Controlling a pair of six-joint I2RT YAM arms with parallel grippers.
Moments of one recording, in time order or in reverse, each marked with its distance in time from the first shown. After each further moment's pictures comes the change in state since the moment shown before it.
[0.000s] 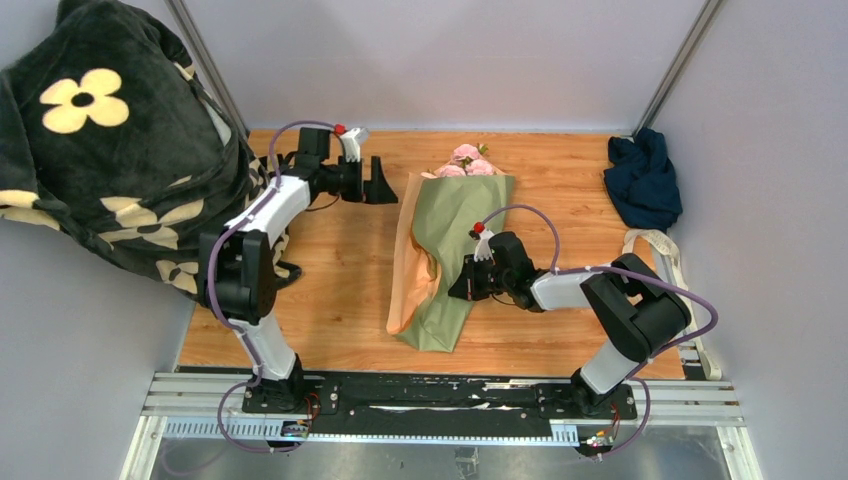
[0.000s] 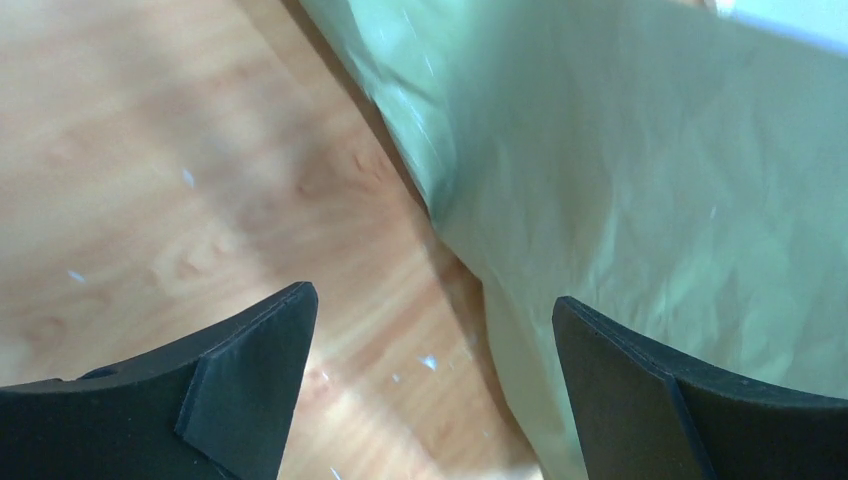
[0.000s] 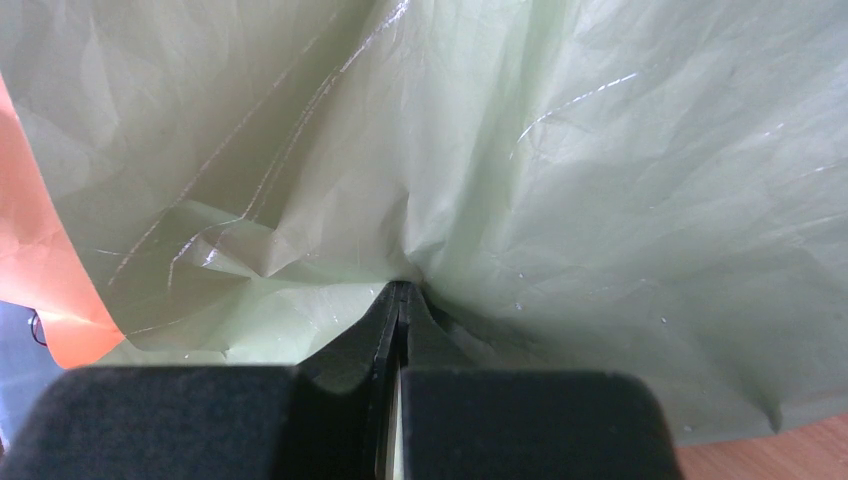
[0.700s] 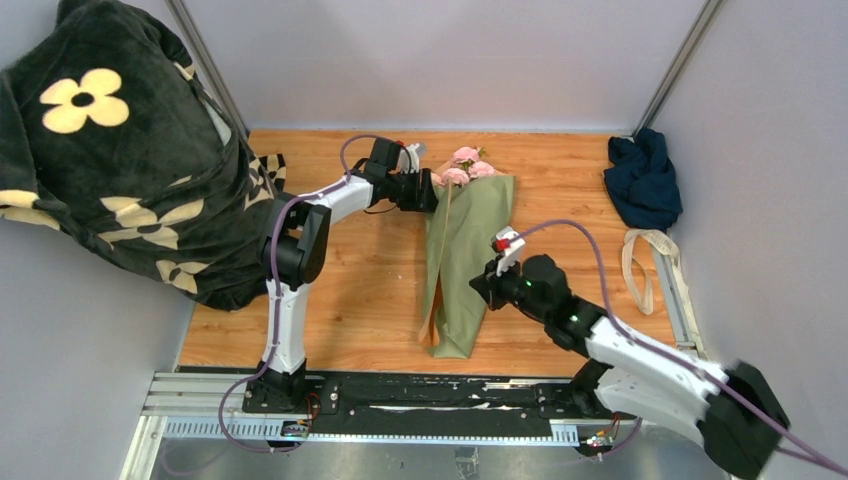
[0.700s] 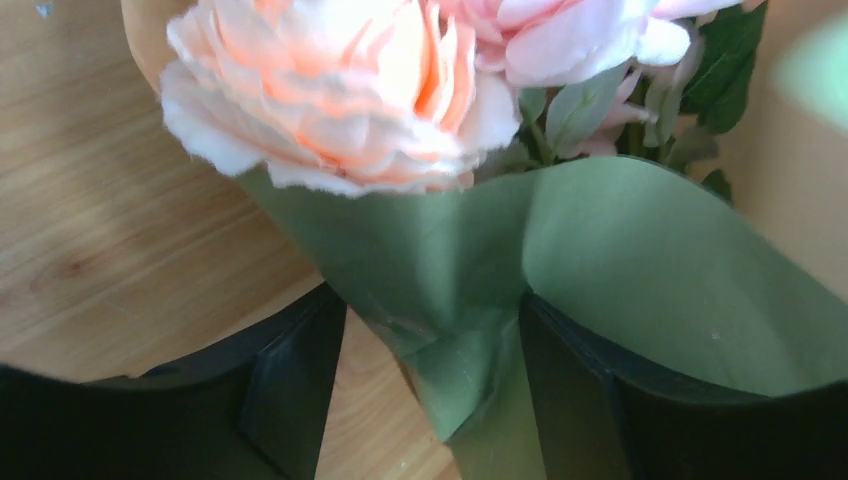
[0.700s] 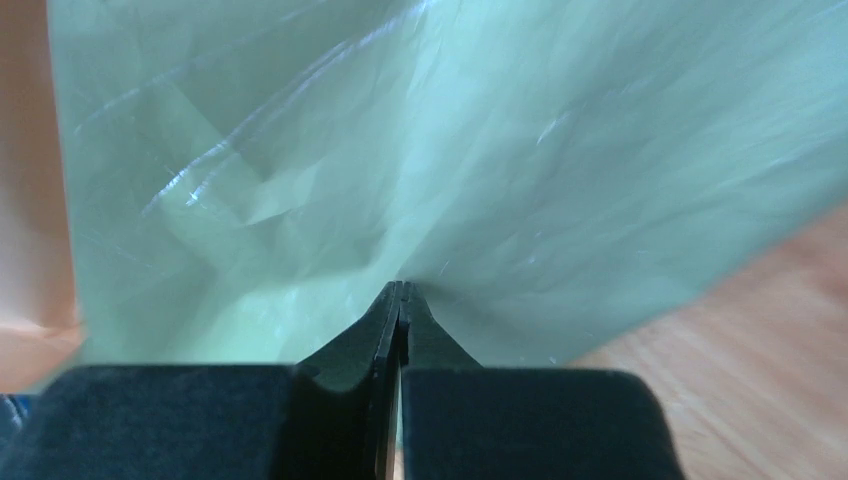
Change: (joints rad) left arm -0.256 0.390 0.220 0.169 -0.198 -0.233; right arm 0.099 -0.464 -0.133 -0.193 0.261 -0.199
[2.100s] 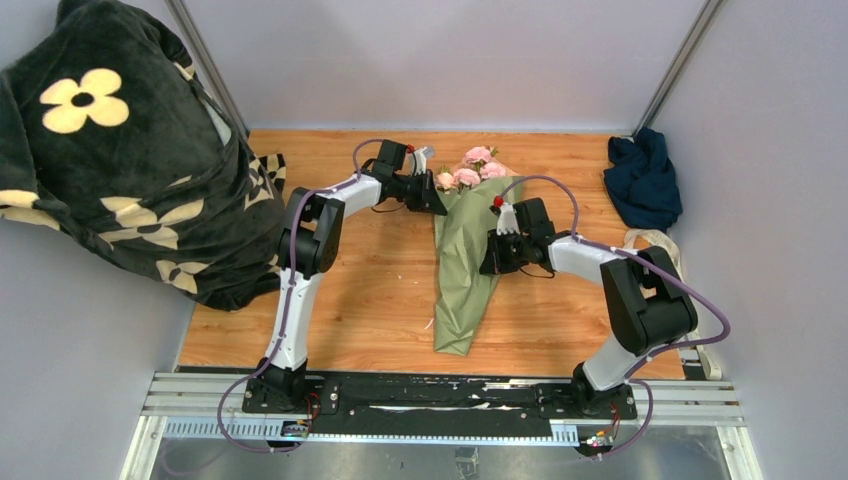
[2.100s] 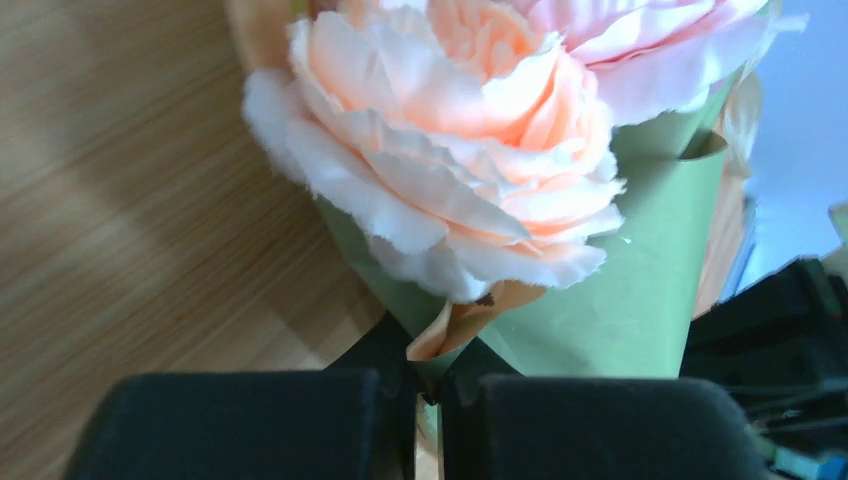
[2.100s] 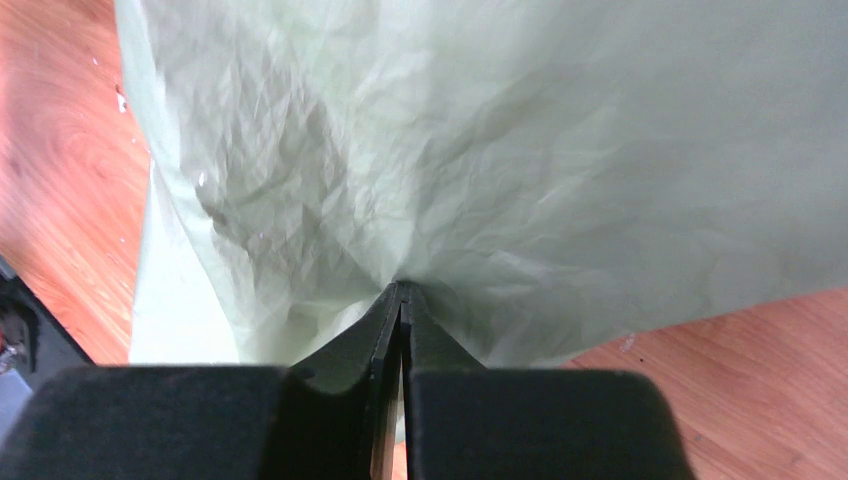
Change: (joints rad) left arm 0.007 0.182 0.184 -0.027 0.174 -0.010; right arm -0.351 0.481 0.379 -0.283 -0.320 -0.075
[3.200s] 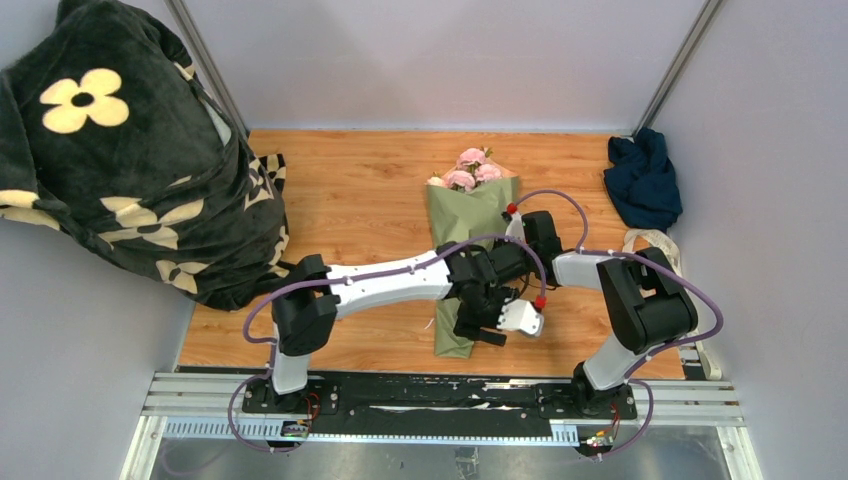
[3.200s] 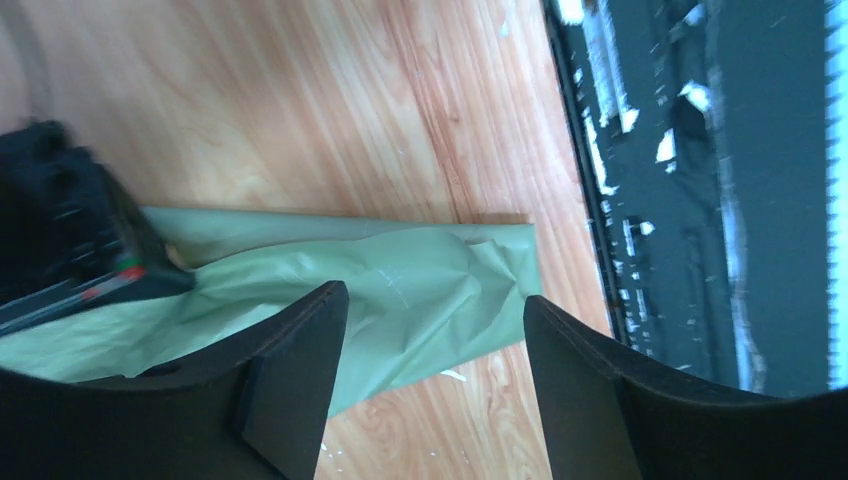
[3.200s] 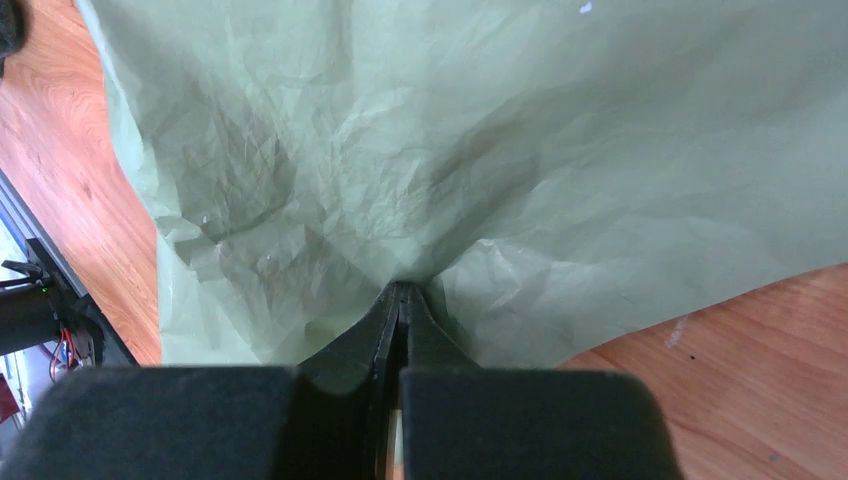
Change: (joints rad) left arm -0.800 -0.422 -0.140 -0.677 -0.452 1.038; right arm -0.024 -0.005 -0.147 0.243 -0.050 0.172
